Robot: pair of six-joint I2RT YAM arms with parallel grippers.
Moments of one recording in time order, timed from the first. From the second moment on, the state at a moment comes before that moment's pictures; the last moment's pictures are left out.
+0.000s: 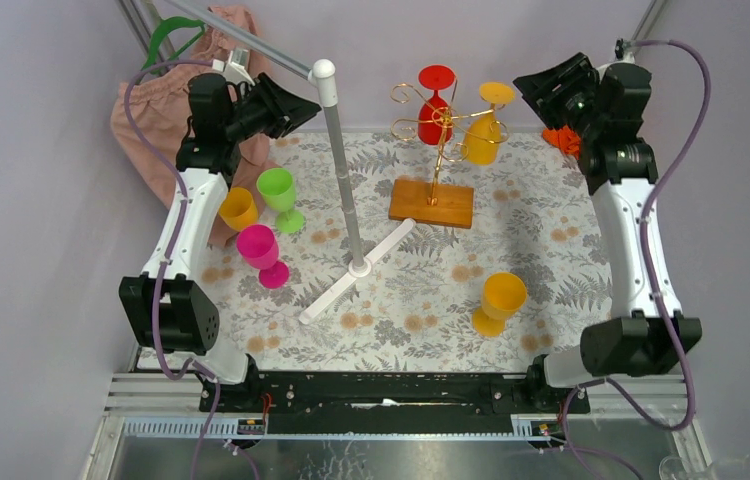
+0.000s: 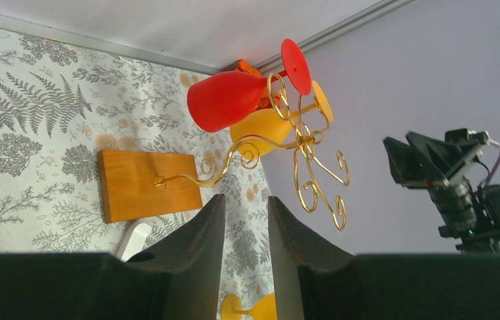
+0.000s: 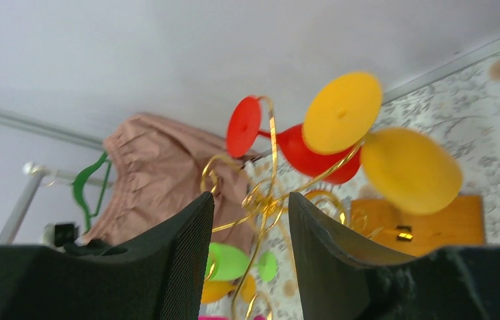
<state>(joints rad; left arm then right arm) -0.02 1.58 1.59 -0.15 0.68 -0.88 -0.02 1.41 1.64 -0.37 -0.30 0.88</state>
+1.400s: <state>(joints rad) -0.02 1.63 1.59 -0.21 0.68 -0.85 -0.09 1.84 1.74 -0.15 -0.44 1.04</state>
